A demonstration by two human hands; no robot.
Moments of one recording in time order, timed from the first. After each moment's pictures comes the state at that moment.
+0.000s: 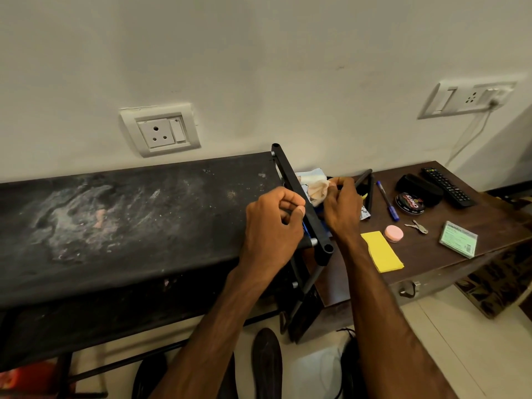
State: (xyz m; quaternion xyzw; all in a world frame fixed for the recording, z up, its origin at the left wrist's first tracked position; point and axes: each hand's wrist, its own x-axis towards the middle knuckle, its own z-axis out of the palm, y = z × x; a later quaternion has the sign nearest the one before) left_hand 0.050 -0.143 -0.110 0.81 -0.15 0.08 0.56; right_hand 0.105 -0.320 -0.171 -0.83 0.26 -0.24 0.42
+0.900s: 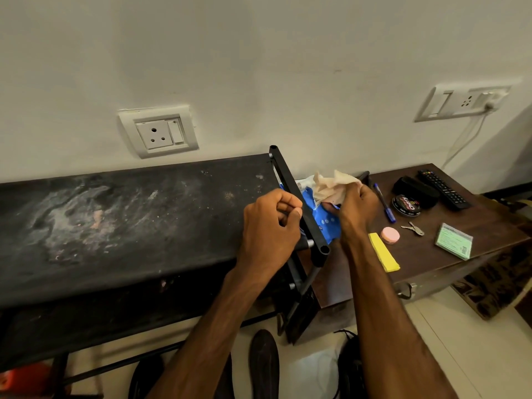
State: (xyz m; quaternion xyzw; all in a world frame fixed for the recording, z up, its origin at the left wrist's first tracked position) left_hand 0.050 -0.144 -0.109 0.82 -0.15 0.08 0.55; right_hand 0.093 -0.330 -0.158 -0.62 0.33 -0.29 0.65
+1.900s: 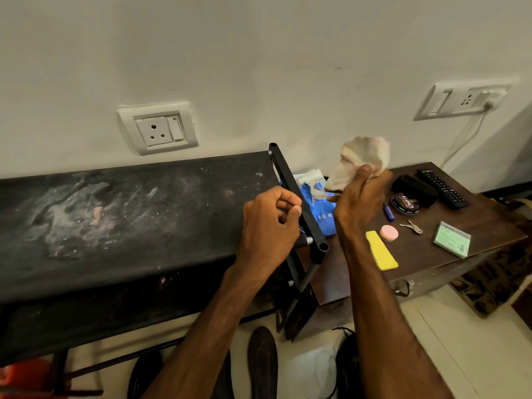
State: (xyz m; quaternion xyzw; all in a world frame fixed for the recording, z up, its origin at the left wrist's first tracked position) left_hand 0.048 -0.144 -0.109 0.81 -0.15 0.09 0.55; right_hand 0.085 -0.312 -0.131 -0.68 0.29 -0.47 0.49
